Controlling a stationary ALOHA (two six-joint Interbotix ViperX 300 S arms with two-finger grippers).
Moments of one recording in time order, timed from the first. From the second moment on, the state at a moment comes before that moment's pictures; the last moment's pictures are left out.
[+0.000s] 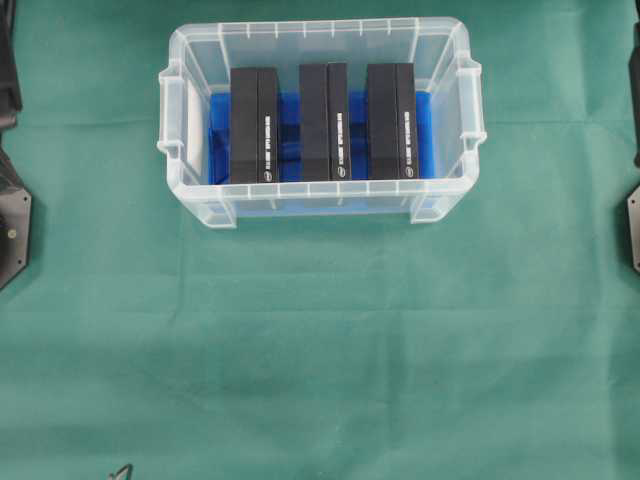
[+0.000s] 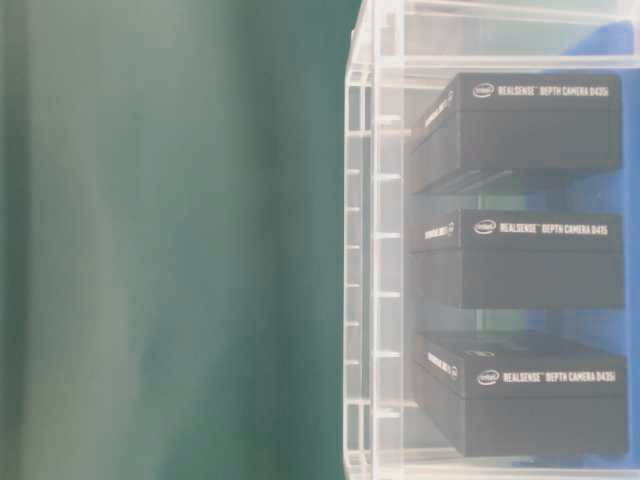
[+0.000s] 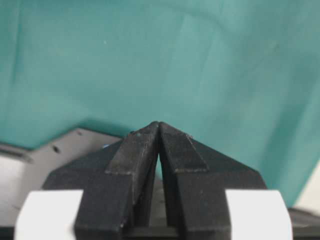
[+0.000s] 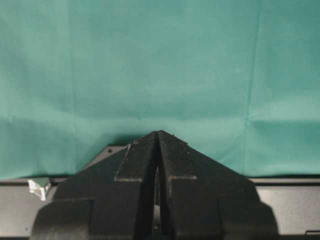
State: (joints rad) left arm -0.06 -0.66 0.36 0.02 1.52 -0.45; right arm 0.00 -0.64 0.37 -0.05 1.58 0.12
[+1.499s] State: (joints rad) left arm 0.43 -0.64 0.36 0.04 1.55 -1.09; right arm 0.00 -0.64 0.37 -0.08 1.61 0.12
